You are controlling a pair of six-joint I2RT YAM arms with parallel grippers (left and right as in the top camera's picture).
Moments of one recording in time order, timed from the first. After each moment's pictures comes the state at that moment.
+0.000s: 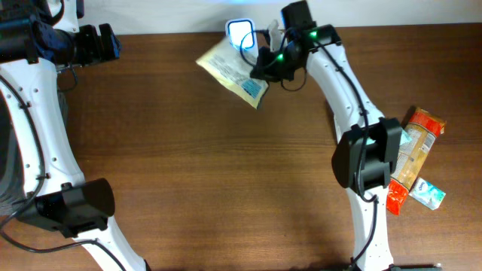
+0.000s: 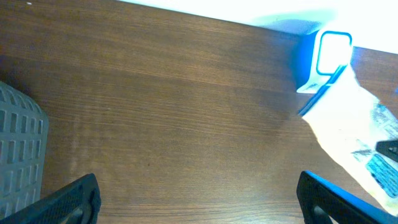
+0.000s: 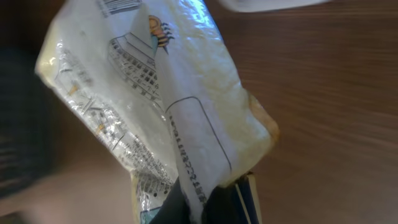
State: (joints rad) left arm 0.21 2.06 2.48 -1.40 0.23 0.00; right arm 0.28 2.37 2.29 -1.05 -0.46 0.28
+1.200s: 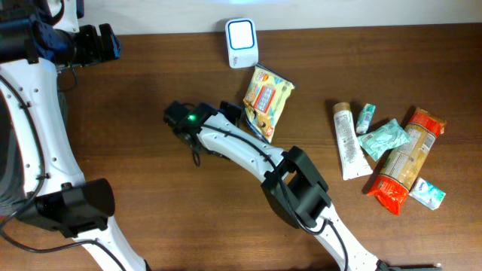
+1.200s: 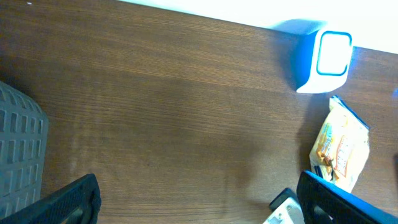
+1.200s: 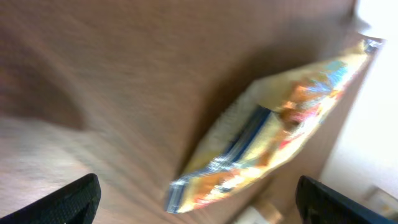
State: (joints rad) left arm 0.21 2.06 2.48 -1.40 0.23 0.00; right arm 0.84 2.47 2.16 -1.25 0.65 -0.27
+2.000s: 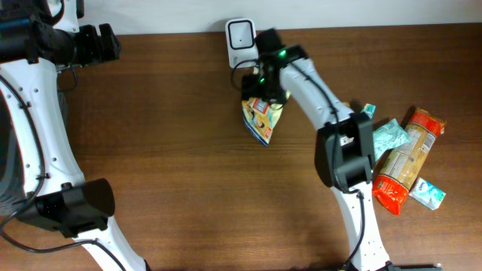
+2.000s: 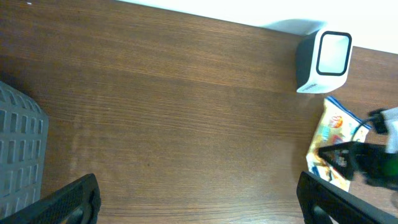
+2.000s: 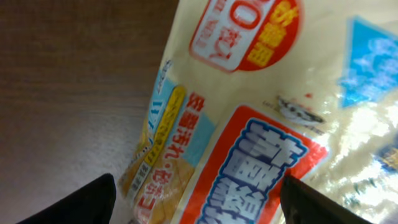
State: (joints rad) left arm 0.21 2.06 2.48 -1.40 0.23 0.00; right arm 0.37 2.48 2.18 -0.98 -0.19 0.42
